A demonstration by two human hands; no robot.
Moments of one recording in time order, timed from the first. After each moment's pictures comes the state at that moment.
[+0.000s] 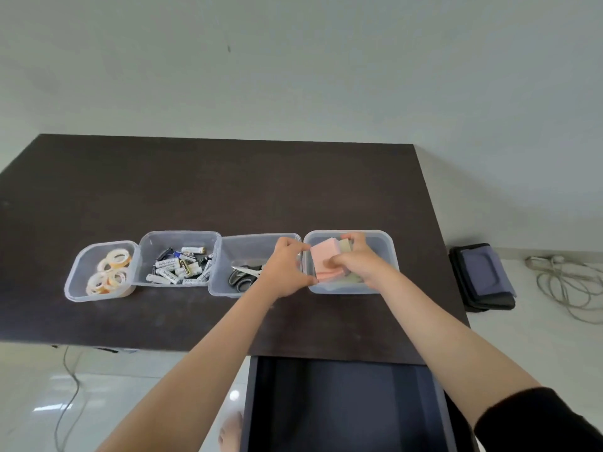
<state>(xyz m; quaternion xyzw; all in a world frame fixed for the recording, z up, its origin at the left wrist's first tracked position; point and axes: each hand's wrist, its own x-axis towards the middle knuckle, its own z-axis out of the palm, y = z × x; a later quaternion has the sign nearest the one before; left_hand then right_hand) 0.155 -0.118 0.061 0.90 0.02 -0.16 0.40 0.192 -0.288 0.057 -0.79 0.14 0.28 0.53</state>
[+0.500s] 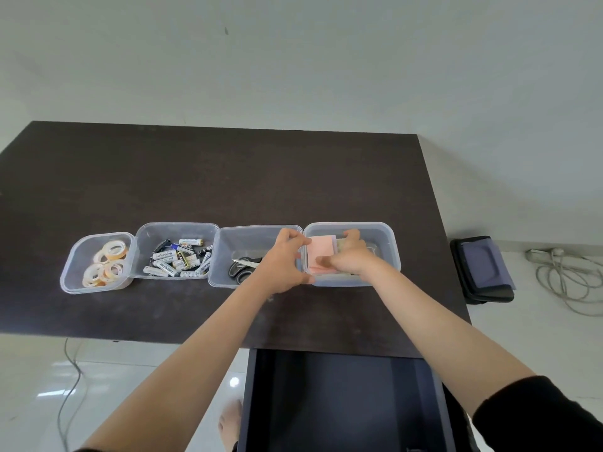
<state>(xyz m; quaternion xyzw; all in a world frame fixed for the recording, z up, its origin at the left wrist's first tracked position) 0.155 -0.112 0.057 0.90 -0.04 -0.16 0.40 0.194 -0.275 0.054 -0.90 0.11 0.29 0.31</state>
